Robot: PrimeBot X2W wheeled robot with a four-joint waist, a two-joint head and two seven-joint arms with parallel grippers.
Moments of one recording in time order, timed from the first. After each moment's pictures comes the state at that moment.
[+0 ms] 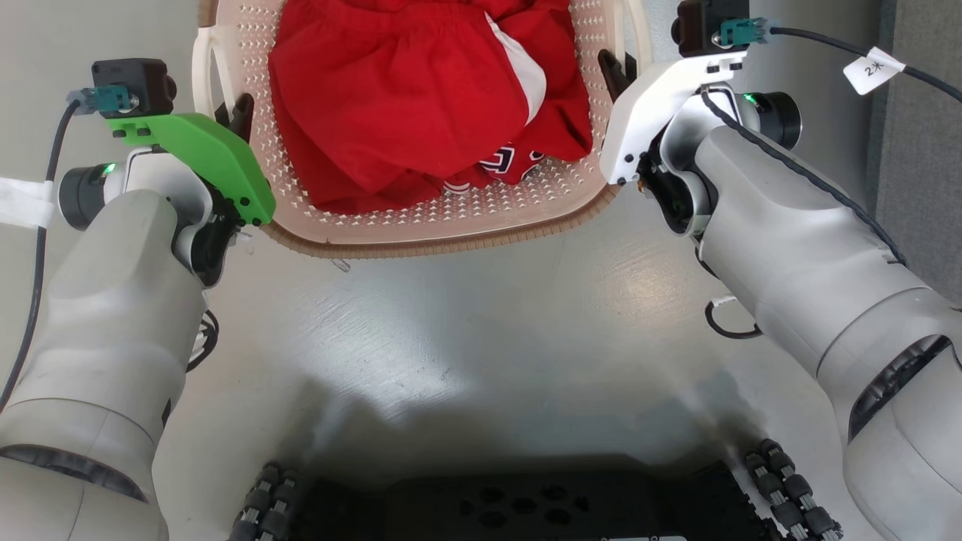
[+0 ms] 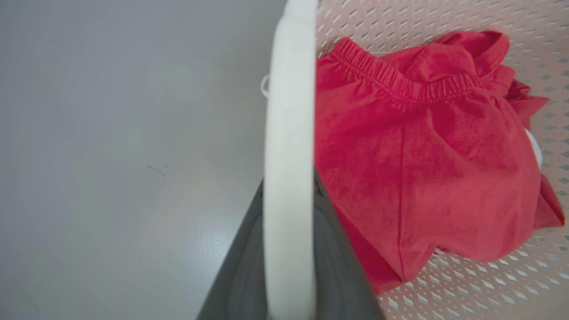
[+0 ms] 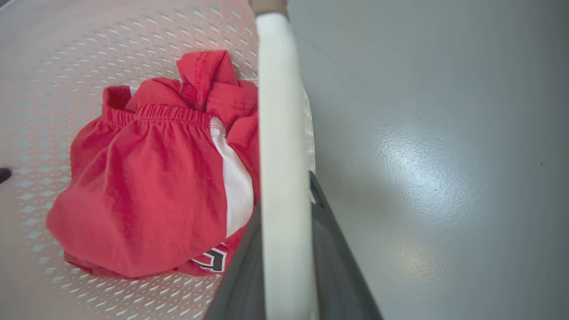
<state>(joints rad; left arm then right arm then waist) -1.05 0.12 -0.70 1.13 -0.89 -0.13 -0.08 -1.13 -0.06 1.11 1.09 1.11 -0.06 -0.12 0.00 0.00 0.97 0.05</state>
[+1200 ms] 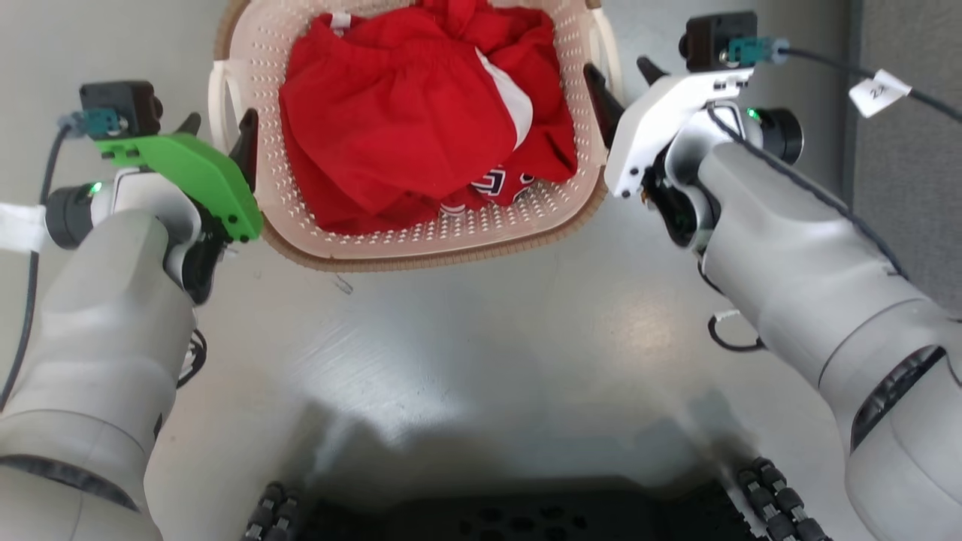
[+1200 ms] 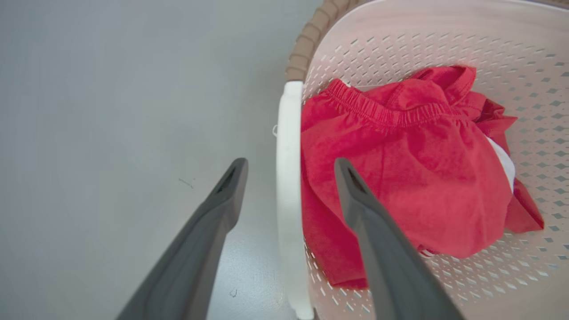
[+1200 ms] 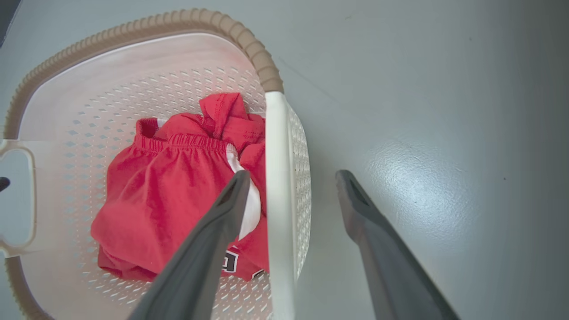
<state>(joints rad) -1.04 0.14 -0.73 1.16 -0.91 -0.13 -0.13 -1.11 -0.06 1.14 1.09 1.15 -0.07 -0.17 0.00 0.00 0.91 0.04</state>
